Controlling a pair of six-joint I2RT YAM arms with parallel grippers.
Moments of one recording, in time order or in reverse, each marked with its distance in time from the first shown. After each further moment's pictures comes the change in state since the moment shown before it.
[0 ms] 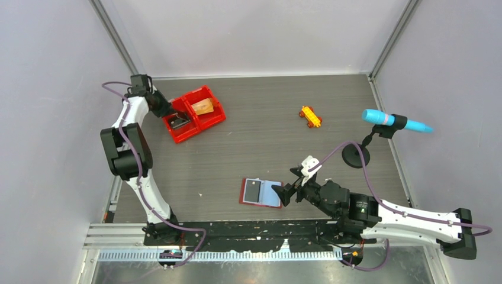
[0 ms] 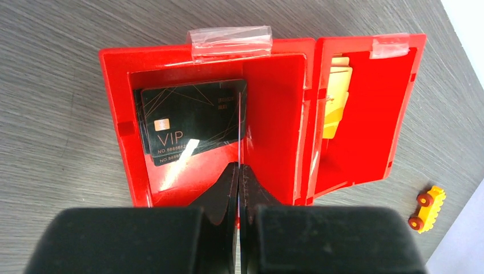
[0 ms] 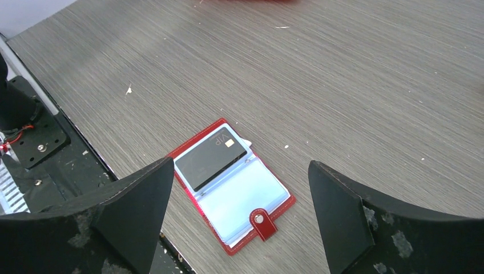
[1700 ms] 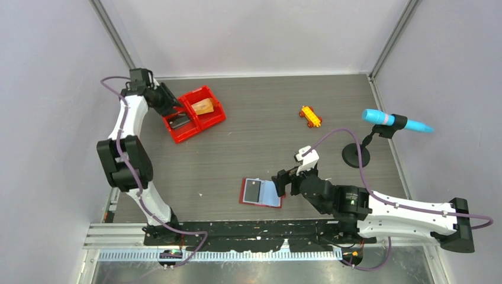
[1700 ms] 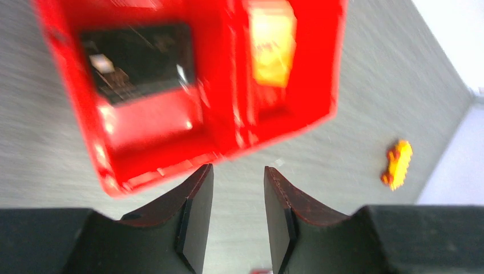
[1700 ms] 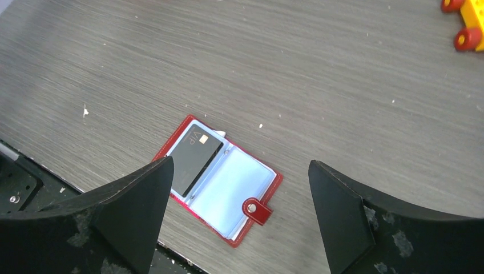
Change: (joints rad) left arm -0.033 -0.092 0.069 -0.163 0.025 -0.001; right arm 0.000 0.194 0.171 -0.195 0.194 0.251
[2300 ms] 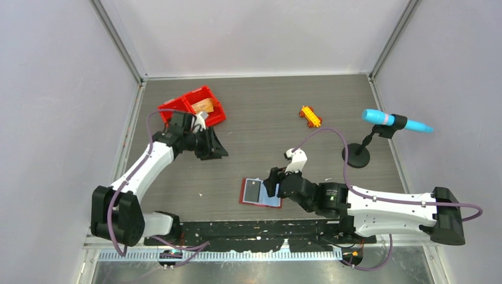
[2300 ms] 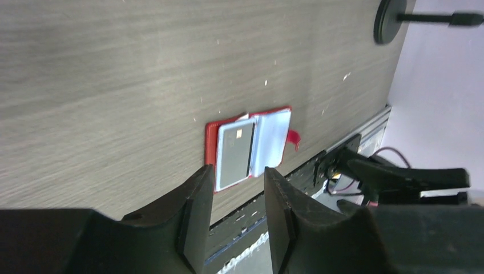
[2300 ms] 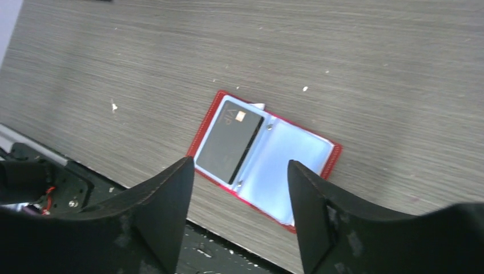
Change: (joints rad) left arm -0.426 -0.561 -0.679 0.117 0.250 -0.029; right arm 0.000 0.240 0.075 -0.048 -0.059 0.360
